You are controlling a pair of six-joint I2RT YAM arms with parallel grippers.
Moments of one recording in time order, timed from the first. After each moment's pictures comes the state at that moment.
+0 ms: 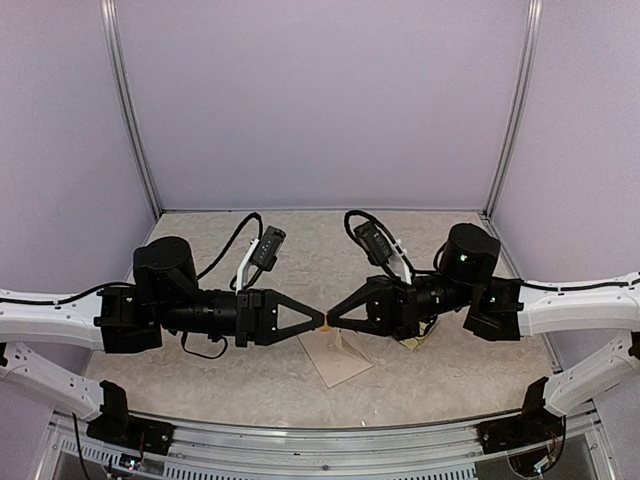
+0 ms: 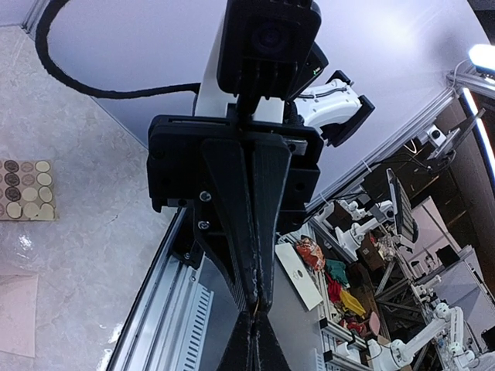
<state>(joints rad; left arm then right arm) -1.18 1.14 0.78 0.31 0.38 -0.75 1.04 1.28 0.77 0.58 -0.81 0.65</state>
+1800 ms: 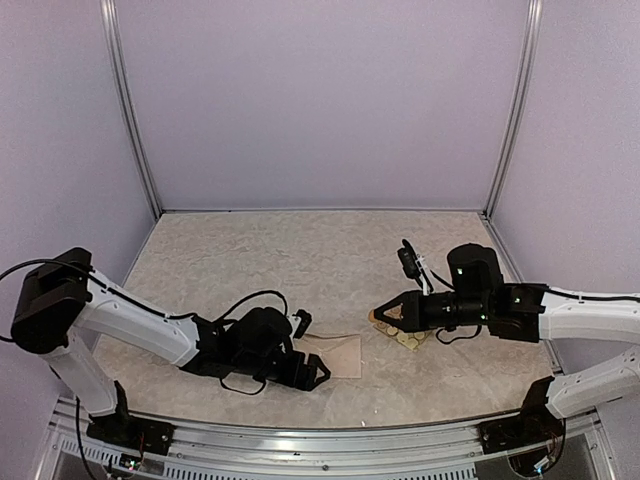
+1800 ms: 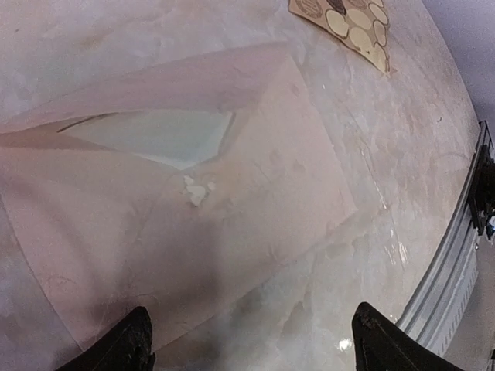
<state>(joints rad) -1.10 1.69 0.73 0.19 0.03 -0.73 0.87 1.13 0.64 0.02 -0.26 0.68</state>
